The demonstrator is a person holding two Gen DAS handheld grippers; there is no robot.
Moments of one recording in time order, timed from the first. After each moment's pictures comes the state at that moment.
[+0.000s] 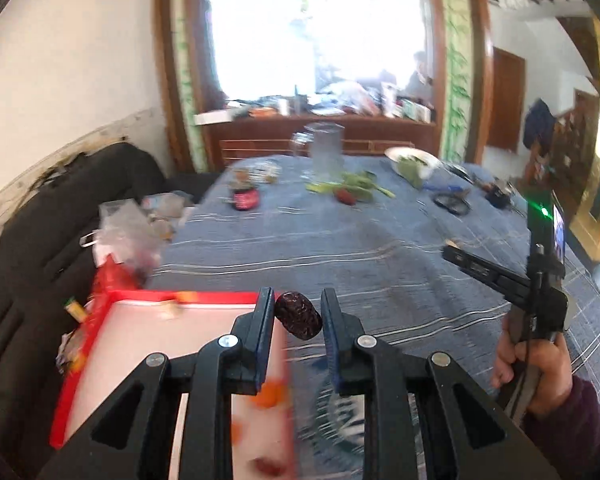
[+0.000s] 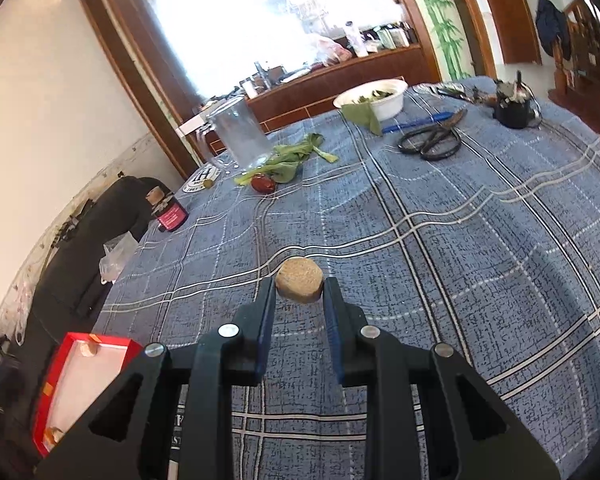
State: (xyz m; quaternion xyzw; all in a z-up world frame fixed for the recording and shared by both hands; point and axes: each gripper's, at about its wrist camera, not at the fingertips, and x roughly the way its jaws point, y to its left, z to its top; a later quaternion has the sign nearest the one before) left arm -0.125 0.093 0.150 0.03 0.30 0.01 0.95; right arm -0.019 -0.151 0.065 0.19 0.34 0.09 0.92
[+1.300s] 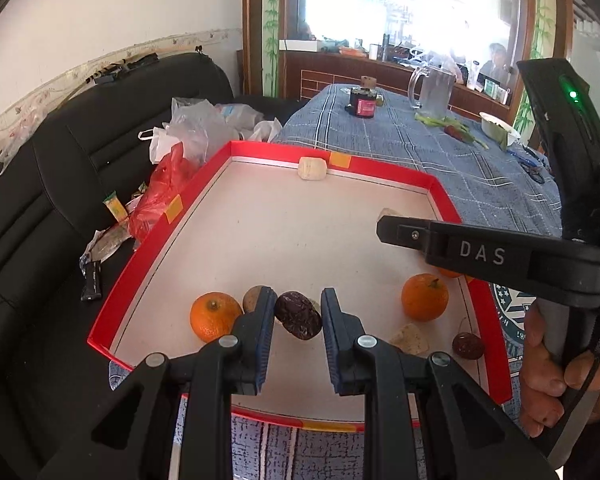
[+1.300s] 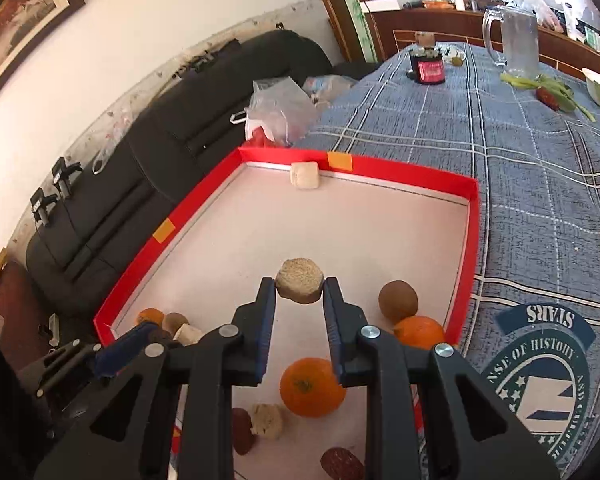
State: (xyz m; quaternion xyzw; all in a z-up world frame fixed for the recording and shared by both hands) left arm -0.175 0.232 0.055 -0.05 0.38 0.08 0.92; right arm -0.097 0.133 0.051 0.04 0.45 0.34 0.83
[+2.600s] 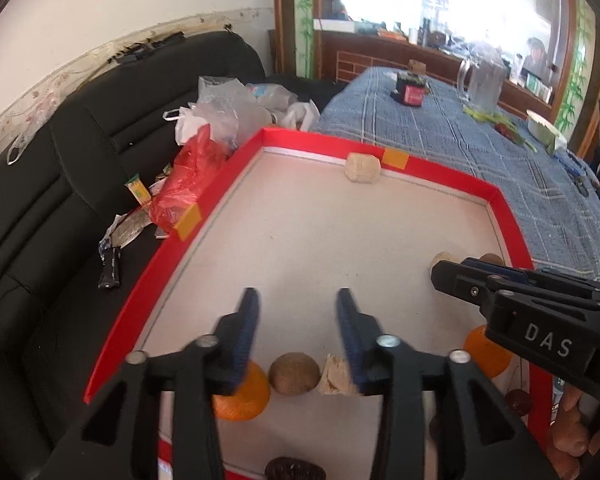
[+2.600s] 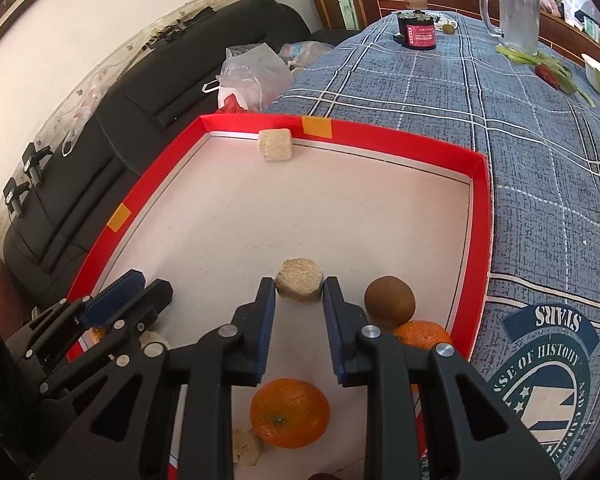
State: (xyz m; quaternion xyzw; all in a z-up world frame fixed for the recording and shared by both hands) left arm -0.136 0.255 0.044 -0.05 0.41 0.15 0.90; right arm -0.078 0.150 0.033 0.01 0.50 0.30 0.81
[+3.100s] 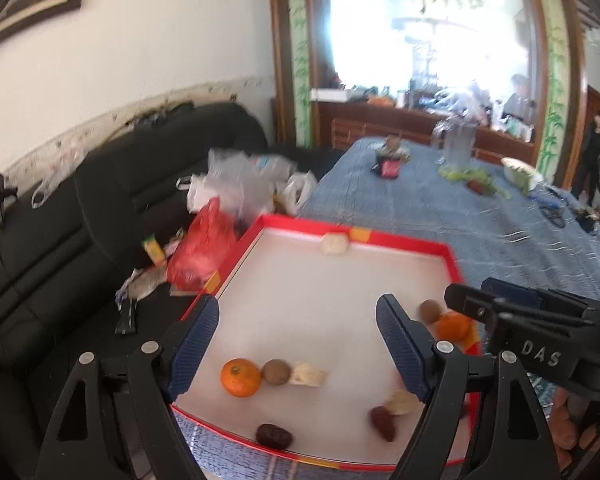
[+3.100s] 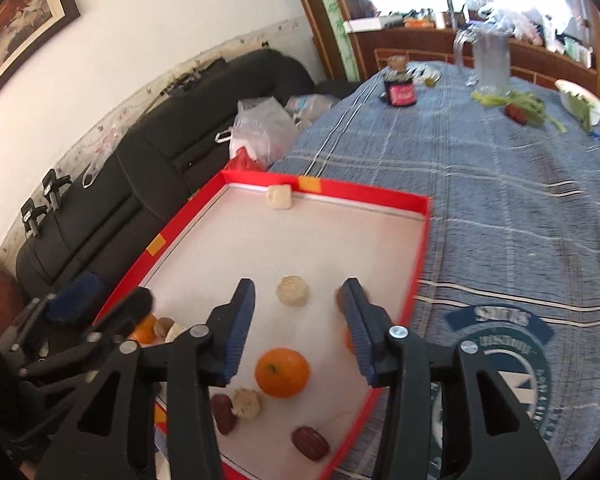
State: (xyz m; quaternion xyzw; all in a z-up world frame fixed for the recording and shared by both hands) left arm -0.177 0.211 0.105 -0.02 0.30 0.15 0.94; right arm -0.110 0.101 0.078 0.04 0.41 0.30 0.86
